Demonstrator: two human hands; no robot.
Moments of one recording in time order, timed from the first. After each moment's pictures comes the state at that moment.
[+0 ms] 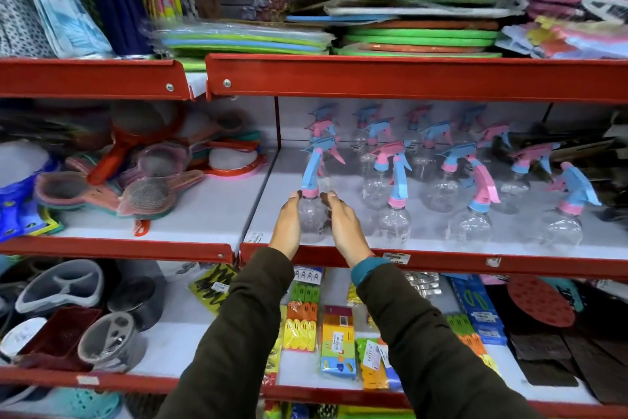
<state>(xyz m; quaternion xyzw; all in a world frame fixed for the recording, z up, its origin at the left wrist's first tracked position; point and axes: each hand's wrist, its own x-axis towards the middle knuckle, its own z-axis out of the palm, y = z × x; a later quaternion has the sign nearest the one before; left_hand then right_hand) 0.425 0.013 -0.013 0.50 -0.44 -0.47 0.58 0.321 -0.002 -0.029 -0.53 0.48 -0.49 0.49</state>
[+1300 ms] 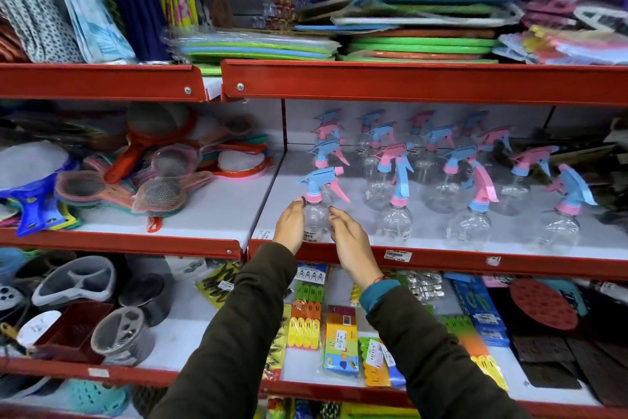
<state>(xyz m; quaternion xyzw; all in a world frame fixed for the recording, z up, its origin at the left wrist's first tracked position) 0.432 0.024 -0.016 0.56 -0.50 -0.41 0.52 0.311 0.048 -0.033 -0.58 0.49 -0.49 0.44</state>
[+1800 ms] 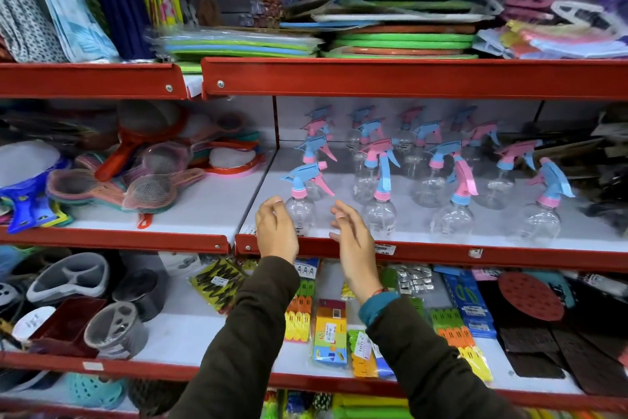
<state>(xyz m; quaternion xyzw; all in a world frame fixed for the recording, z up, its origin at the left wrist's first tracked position) 0.409 0.058 -0.023 0.63 -0.39 -0.26 0.62 0.285 0.077 -0.035 -0.51 0.44 -0.59 0.43</state>
